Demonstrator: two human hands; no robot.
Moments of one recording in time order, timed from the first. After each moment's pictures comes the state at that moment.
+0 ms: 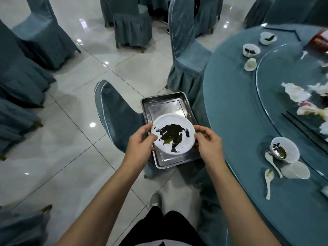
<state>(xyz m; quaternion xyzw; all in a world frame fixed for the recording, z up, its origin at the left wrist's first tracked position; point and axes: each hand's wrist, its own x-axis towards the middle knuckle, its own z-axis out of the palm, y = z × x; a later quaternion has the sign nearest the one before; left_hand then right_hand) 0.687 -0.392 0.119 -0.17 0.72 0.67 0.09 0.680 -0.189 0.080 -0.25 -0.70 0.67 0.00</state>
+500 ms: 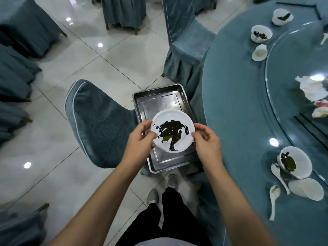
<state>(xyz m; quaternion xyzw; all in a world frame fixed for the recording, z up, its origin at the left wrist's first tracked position) 0.584 -0.351 0.076 -0.18 0.73 0.64 0.13 0.591 -0.159 0.039 -0.29 -0.70 0.66 -0.02</state>
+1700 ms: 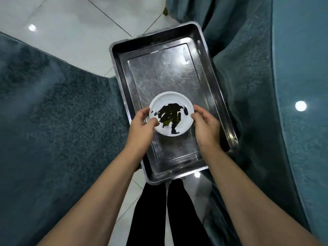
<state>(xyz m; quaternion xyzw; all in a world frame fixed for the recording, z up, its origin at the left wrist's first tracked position) 0.443 -0.334 -0.237 -0.31 0.73 0.57 0.22 0.451 -0.165 -0.266 -0.39 -0.66 0.63 -0.08</state>
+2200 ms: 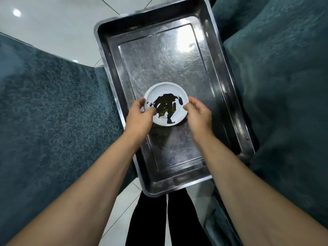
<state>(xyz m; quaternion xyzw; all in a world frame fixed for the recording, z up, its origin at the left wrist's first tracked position) 0.398 -0.344 -0.331 -0.32 0.75 0.53 0.25 0.409 -0.184 -0.363 -0.40 -0.67 0.62 -0.12</state>
